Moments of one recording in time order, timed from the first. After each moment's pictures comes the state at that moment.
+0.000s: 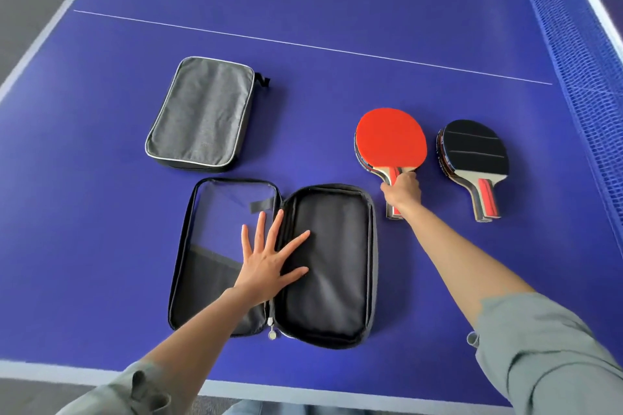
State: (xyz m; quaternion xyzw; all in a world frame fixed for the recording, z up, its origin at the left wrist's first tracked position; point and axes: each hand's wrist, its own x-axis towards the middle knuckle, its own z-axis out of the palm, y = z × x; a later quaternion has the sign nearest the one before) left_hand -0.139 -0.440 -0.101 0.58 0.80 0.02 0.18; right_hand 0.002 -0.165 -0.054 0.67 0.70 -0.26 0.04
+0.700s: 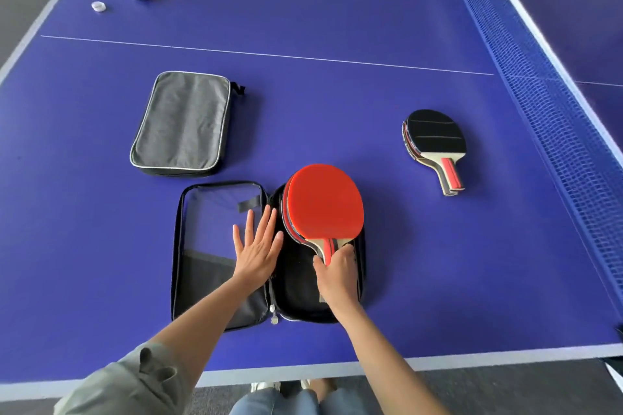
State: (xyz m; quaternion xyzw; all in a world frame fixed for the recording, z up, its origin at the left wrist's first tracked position) left_hand -0.140 -0.438 -0.094 0.49 0.81 0.14 0.28; right_hand 0.010 -0.399 -0.025 0.67 0.64 -0.36 -0.07
